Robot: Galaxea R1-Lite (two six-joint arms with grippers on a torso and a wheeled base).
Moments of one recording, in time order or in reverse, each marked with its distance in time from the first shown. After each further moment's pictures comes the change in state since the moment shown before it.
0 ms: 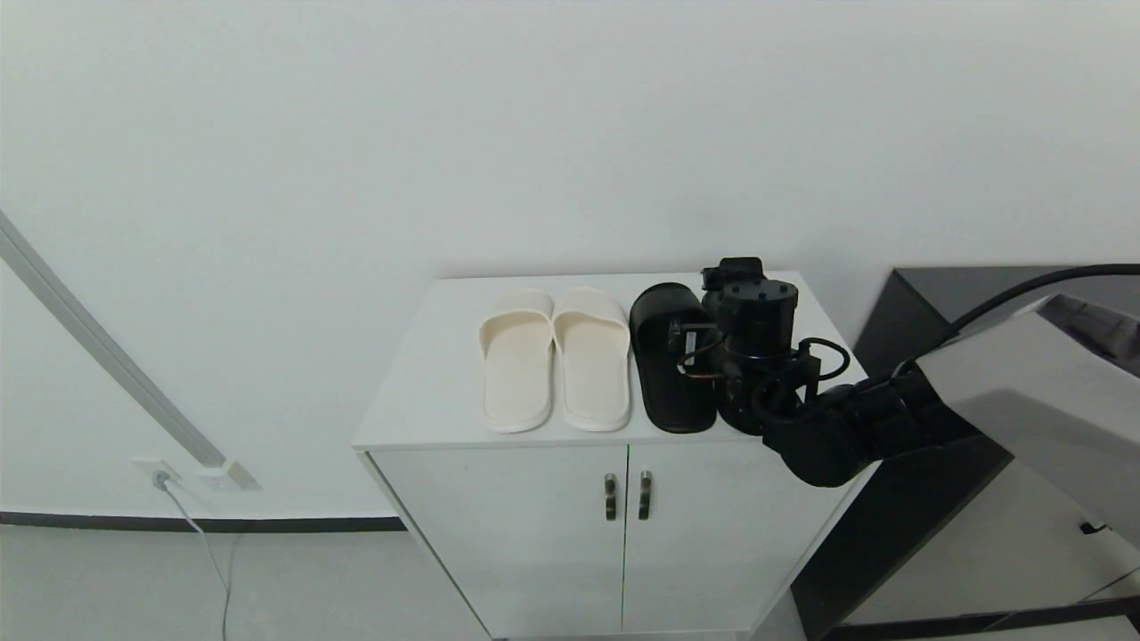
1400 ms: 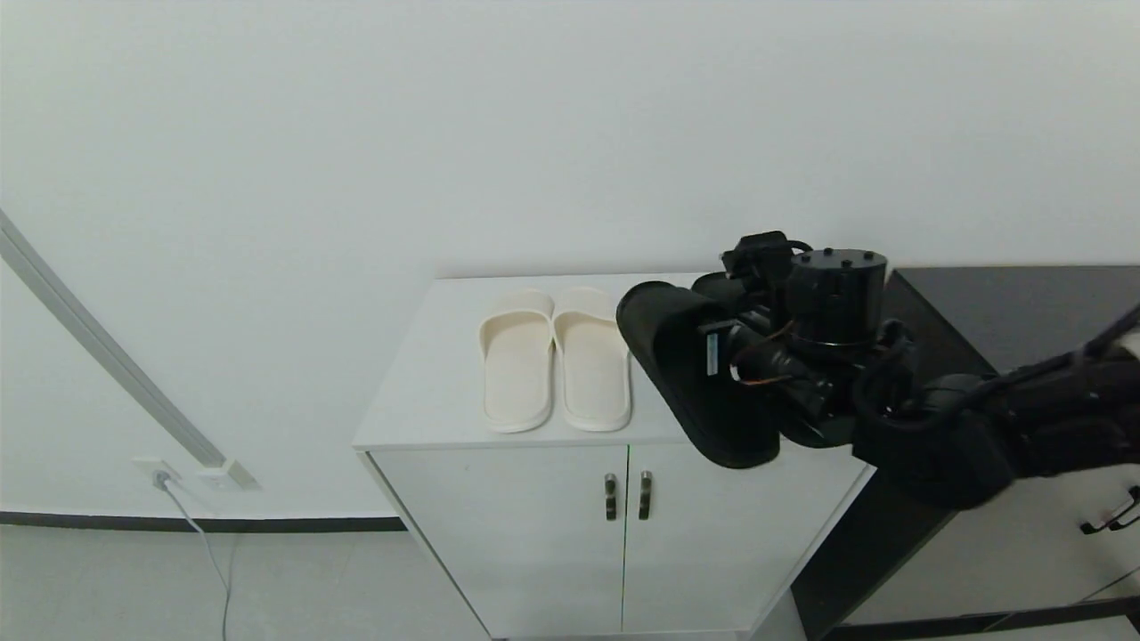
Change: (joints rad) left arm 0.000 0.000 0.000 0.000 0.000 0.000; right arm 0.041 -0.301 0.262 0.099 0.286 -0.062
